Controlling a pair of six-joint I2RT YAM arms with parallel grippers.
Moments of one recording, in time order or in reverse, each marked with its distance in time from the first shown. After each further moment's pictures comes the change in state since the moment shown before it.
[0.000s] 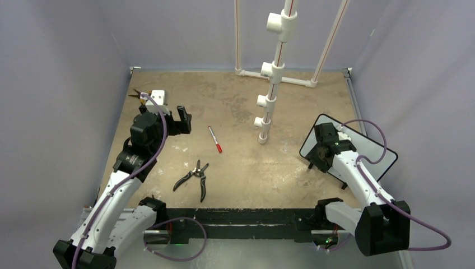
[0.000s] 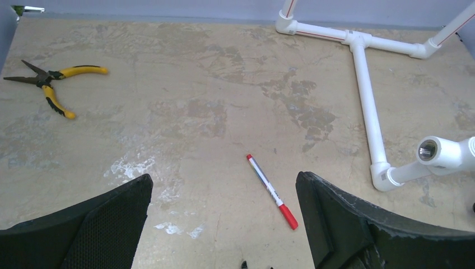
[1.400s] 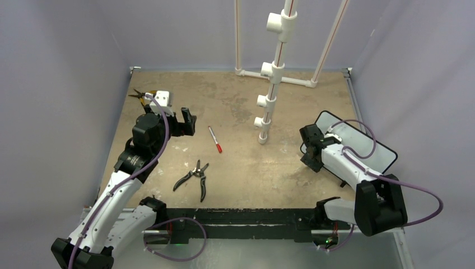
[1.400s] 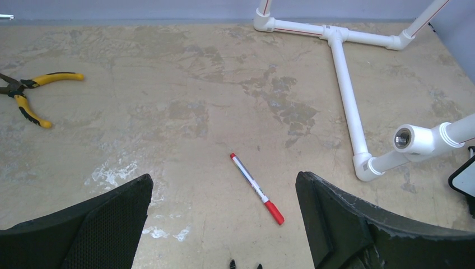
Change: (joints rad) left arm -0.049 0.000 0.000 0.013 0.030 0.000; right arm 0.128 0.168 -0.026 0.079 0.126 0.127
